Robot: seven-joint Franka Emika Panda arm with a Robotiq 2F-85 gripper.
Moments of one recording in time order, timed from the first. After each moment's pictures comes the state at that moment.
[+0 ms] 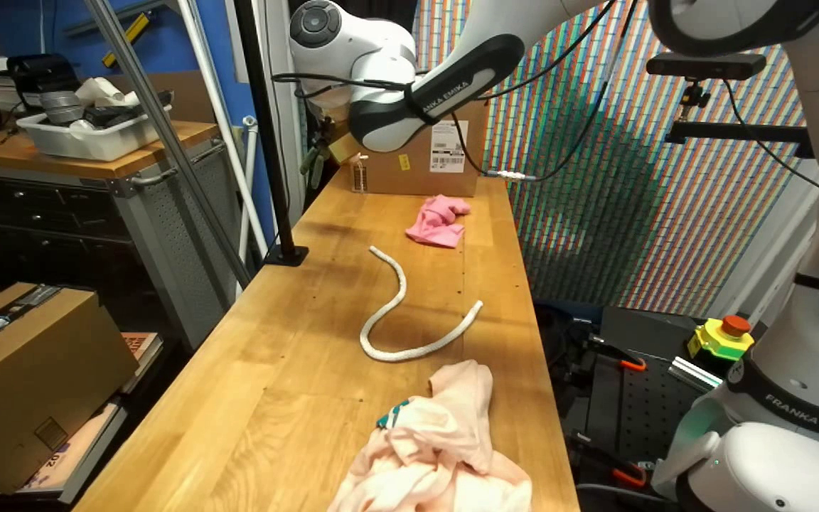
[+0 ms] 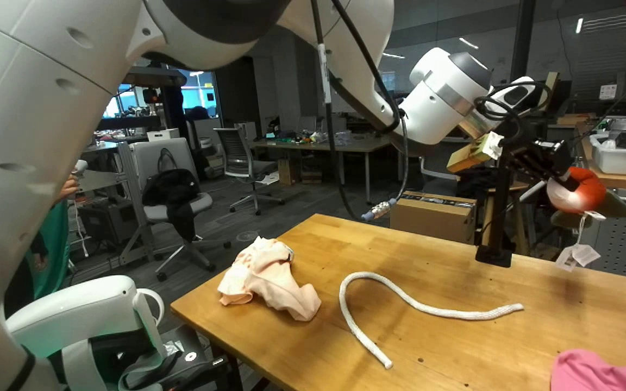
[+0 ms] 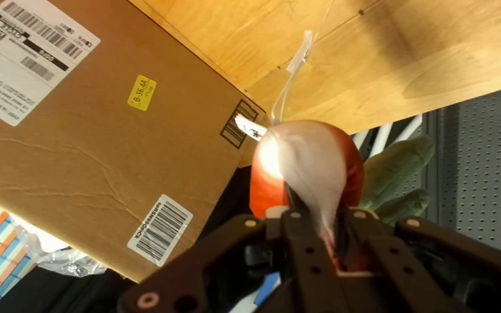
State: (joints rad) arm 0.08 0.64 -0.11 -1.39 -0.92 2.34 0.92
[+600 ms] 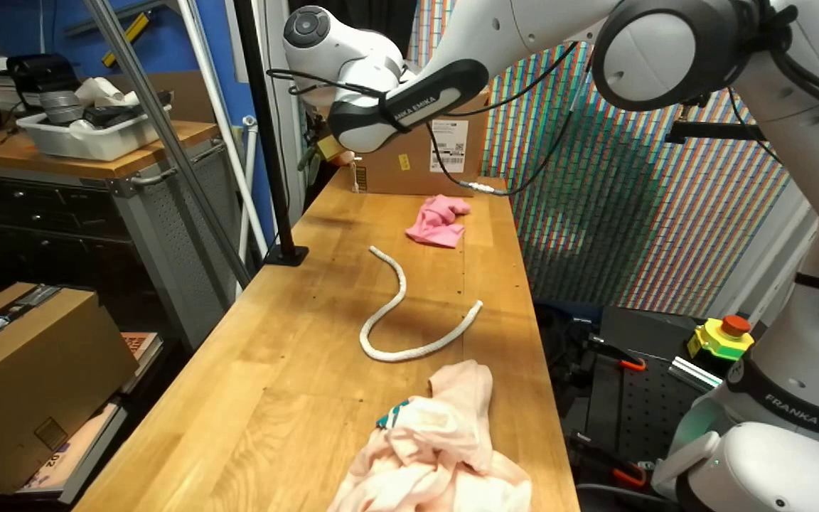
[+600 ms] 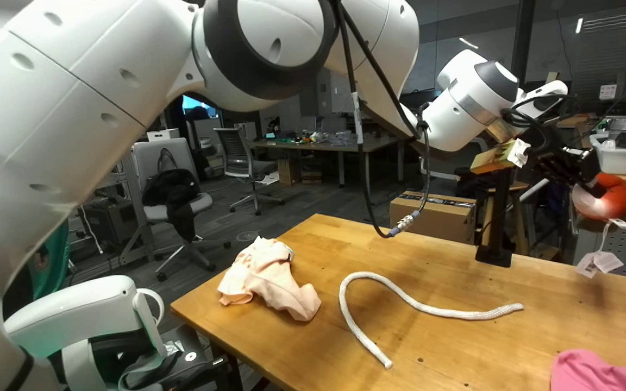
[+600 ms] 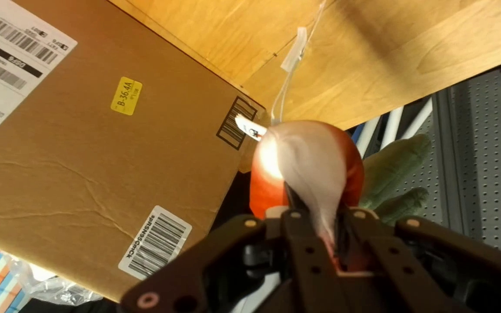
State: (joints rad) arm 0.05 0.81 -0.14 -1.13 -0.78 2.31 0.86
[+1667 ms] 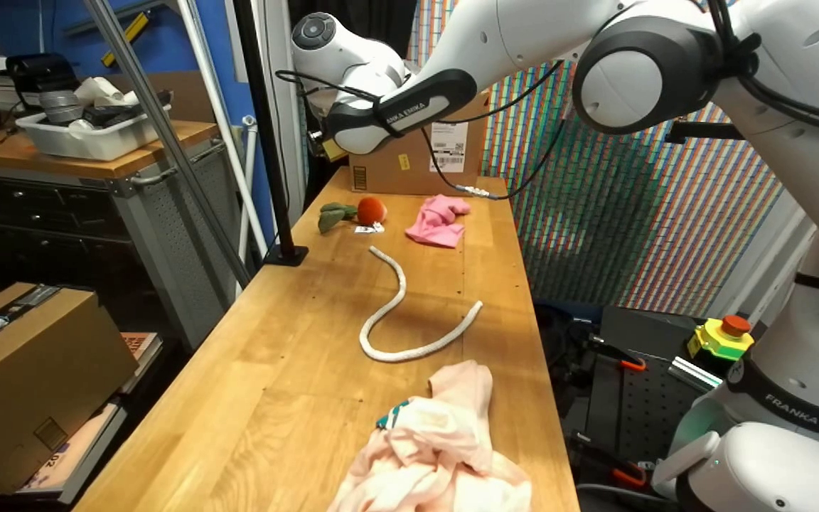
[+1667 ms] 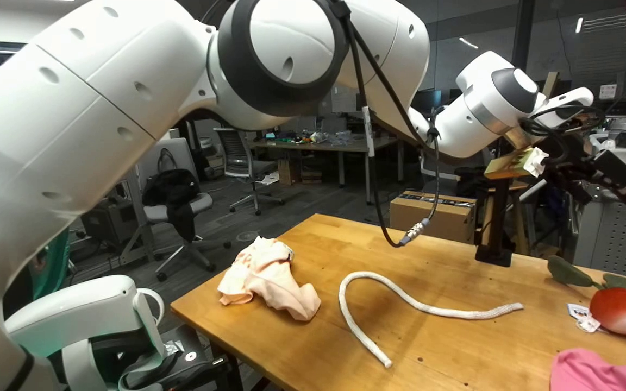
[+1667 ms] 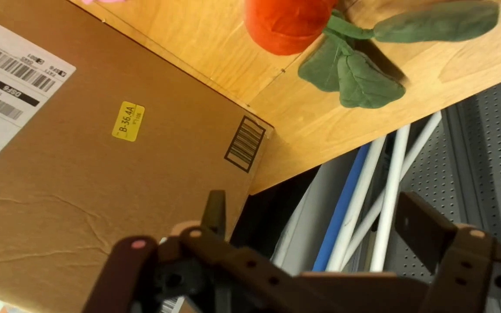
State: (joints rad) arm 0.06 0.89 -0.22 -1.06 -0.62 2.30 0.80
